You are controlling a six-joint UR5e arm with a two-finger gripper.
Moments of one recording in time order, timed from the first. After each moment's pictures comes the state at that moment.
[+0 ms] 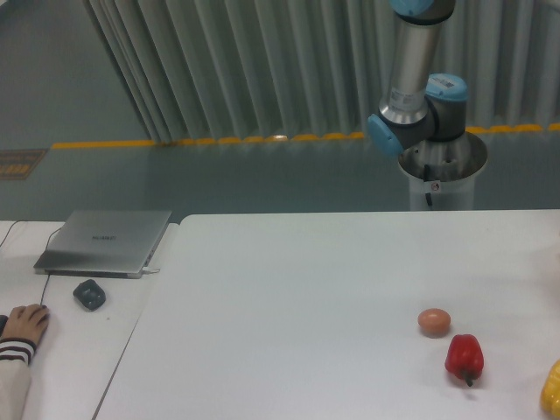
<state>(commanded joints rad) 2.83 -1.85 -1.46 -1.43 1.71 2.41</state>
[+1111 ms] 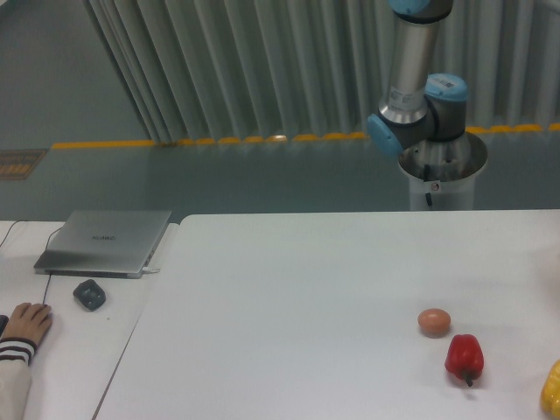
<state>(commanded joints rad) 2.72 -1.83 -1.49 -1.40 1.56 2.10</state>
